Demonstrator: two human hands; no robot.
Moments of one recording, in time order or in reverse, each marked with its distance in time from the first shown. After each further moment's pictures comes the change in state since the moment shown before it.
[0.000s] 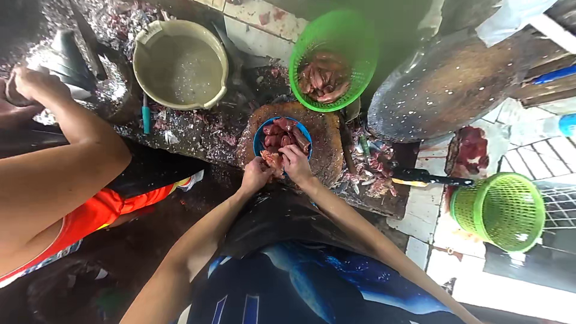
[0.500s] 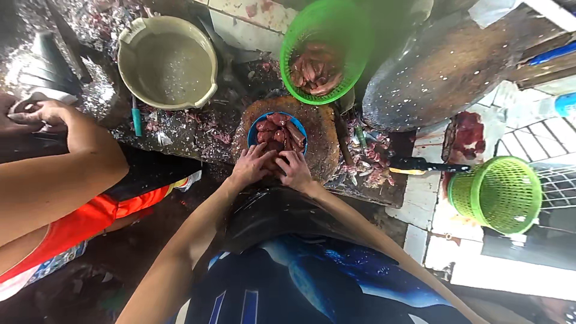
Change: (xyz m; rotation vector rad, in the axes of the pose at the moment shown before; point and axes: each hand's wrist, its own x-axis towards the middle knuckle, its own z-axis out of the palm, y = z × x) left_hand 0.028 -0.017 -0.014 0.732 -0.051 0.653; right_hand -0.046 0.019 0.004 -0.249 -0.026 -0.279
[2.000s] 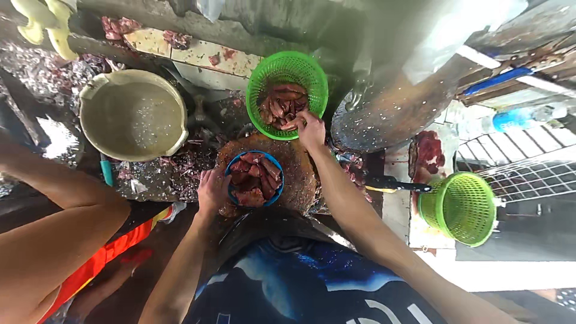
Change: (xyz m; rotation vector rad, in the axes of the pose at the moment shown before) left_hand 0.041 -0.030 -0.037 -0.217 0.449 -0.339; right_hand 0.164 0.185 -0.126 0.004 0.097 0.737
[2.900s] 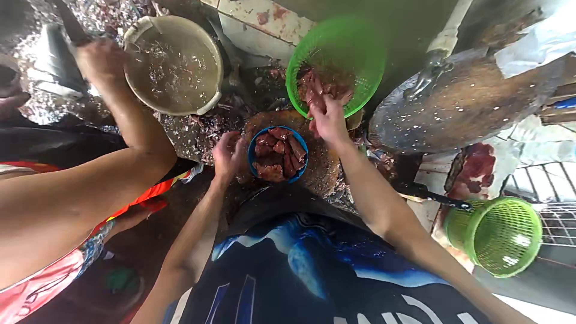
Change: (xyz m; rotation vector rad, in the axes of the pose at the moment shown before) left_hand -0.003 0.012 -0.030 -0.334 0.124 -0.177; right_hand -0.043 -0.074 -0.014 0.440 -0.320 -0.045
